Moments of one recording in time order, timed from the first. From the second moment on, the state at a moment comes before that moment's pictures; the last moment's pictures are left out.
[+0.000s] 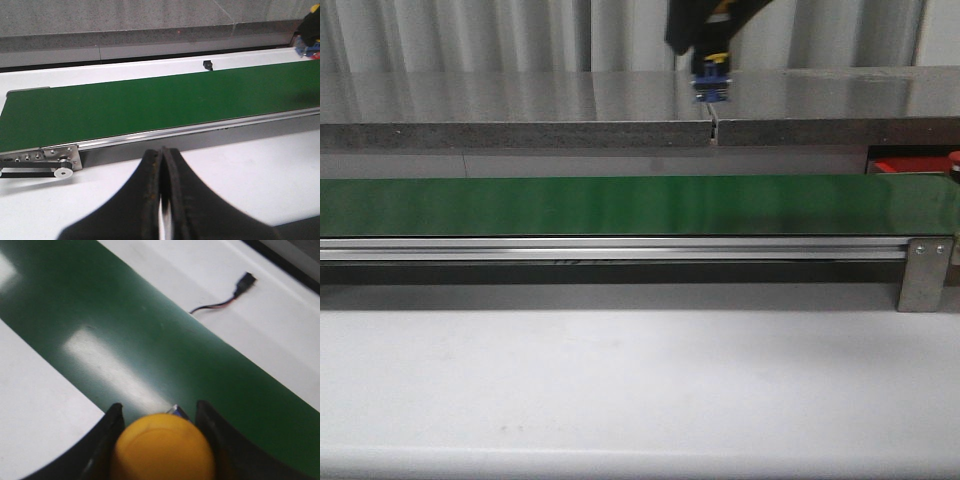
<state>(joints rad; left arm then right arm) -0.10 0.35 -0.62 -0.30 0.75 0.18 0.41 1.72 -1.65 0.14 0.88 -0.19</state>
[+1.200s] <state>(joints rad) -0.10 0.35 -0.62 -0.30 0.75 0.18 -0.31 1.82 -1.26 0.26 0.58 -0.12</state>
